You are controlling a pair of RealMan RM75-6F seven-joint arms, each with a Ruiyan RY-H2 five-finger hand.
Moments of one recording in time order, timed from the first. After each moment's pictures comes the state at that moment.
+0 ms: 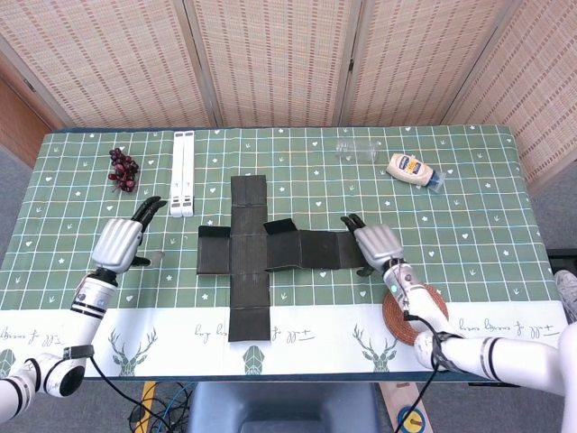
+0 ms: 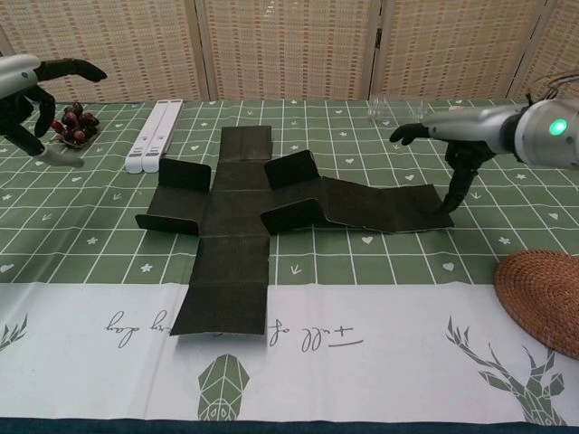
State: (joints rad) left arm -0.61 -1.40 -0.16 -1.29 1.34 1.15 -0.07; right arm 0.95 -1.38 0.12 -1.61 -0.54 0.87 -0.62
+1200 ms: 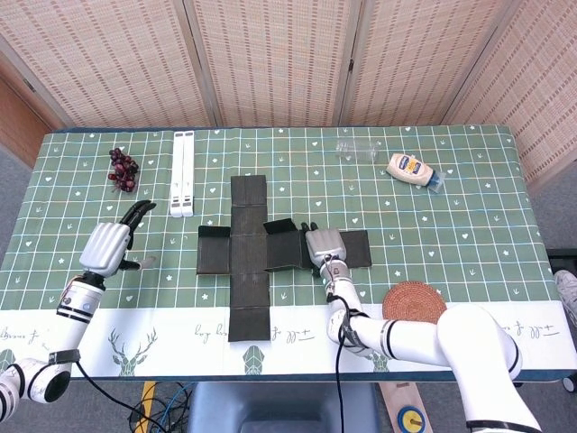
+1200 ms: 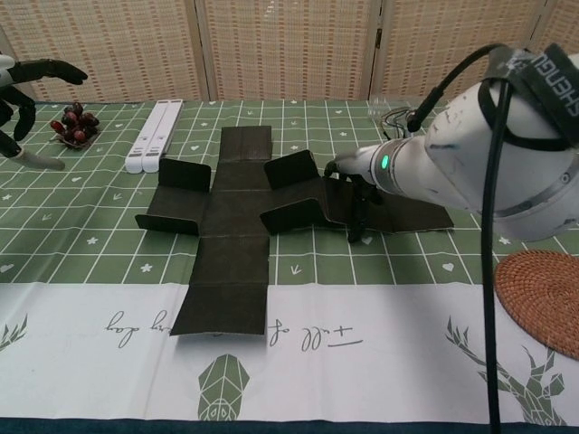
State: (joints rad) left arm -0.58 -1.35 -0.16 -1.30 1.37 1.13 -0.17; right arm 1.24 -1.76 0.22 -1.27 -0.02 0.91 -0.96
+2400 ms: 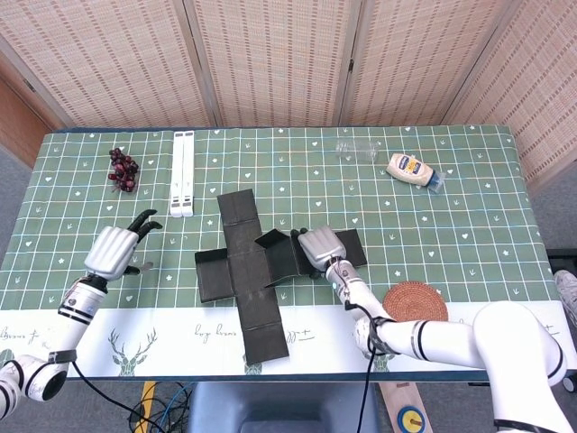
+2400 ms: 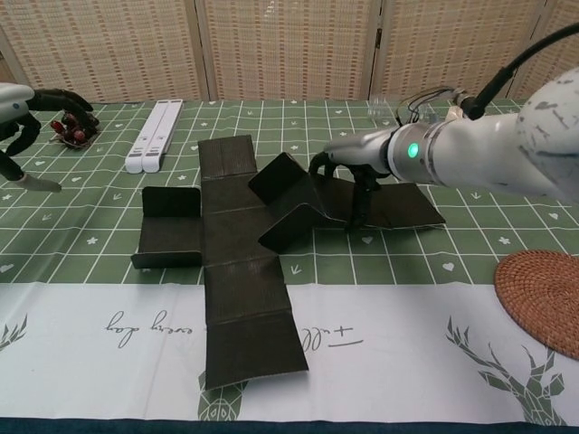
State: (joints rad) left arm -0.59 -1.41 -0.09 -1.14 1.49 1.13 -0.10; right arm 1.15 -1.61 0.17 -1.40 -0.40 0.77 -0.79
